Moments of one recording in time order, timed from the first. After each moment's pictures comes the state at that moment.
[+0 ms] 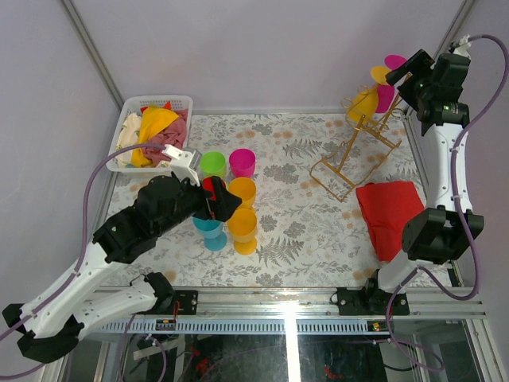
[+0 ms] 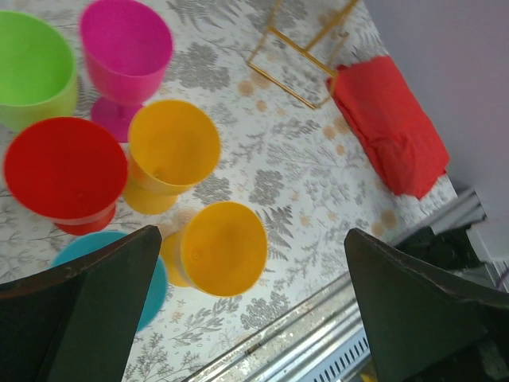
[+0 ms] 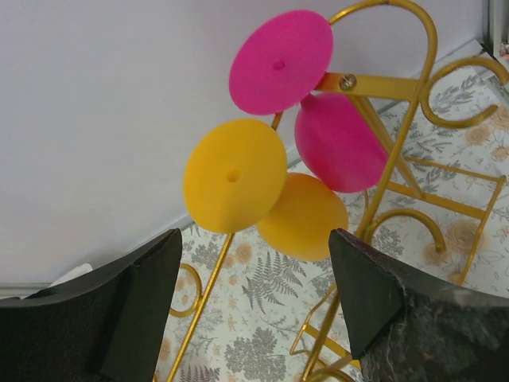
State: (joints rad) left arm -0.82 0.81 1.07 -0.63 -0.12 -0.53; right arm -0.18 1.67 1.84 -0.49 -0.12 0.61
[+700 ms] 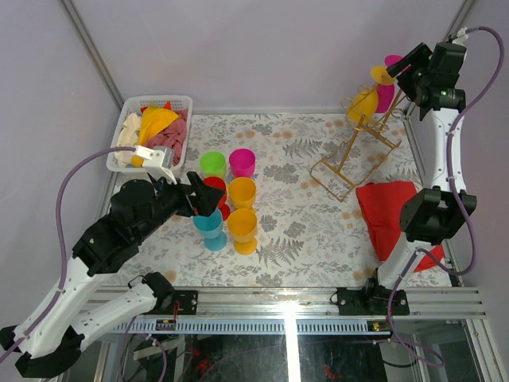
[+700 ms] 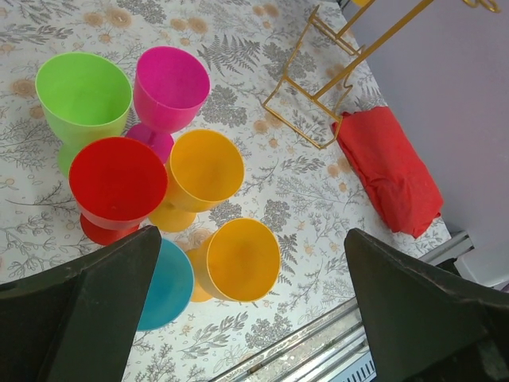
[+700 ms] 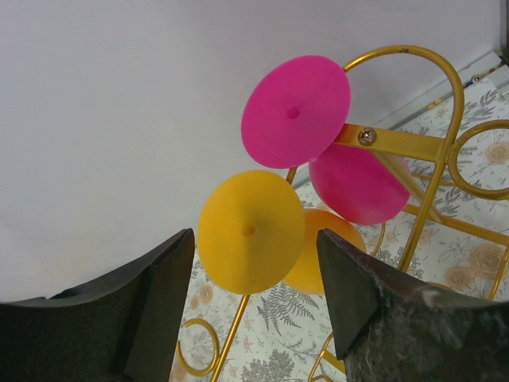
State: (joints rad) left arm -0.71 0.71 1.10 -0.66 -0.14 -0.53; right arm -0.18 1.84 2.07 -0.54 -0.13 0.65
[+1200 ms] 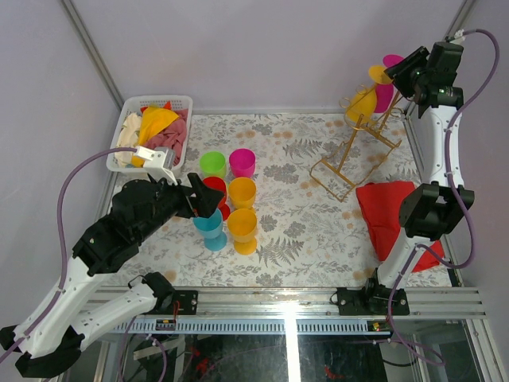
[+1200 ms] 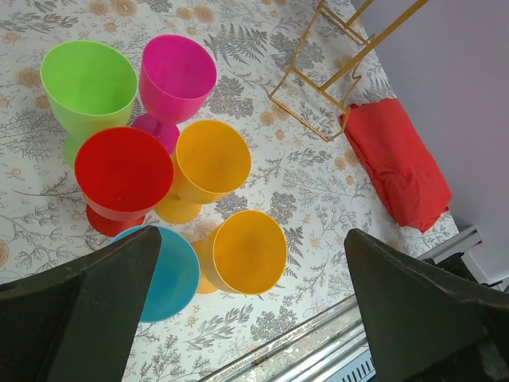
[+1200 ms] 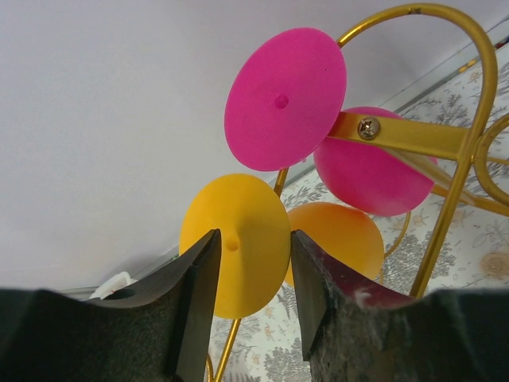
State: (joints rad) left arm -0.71 0.72 1.10 -0.69 -0.14 -0.53; right arm -0.19 1.90 2.10 -0.56 -0.18 0.73
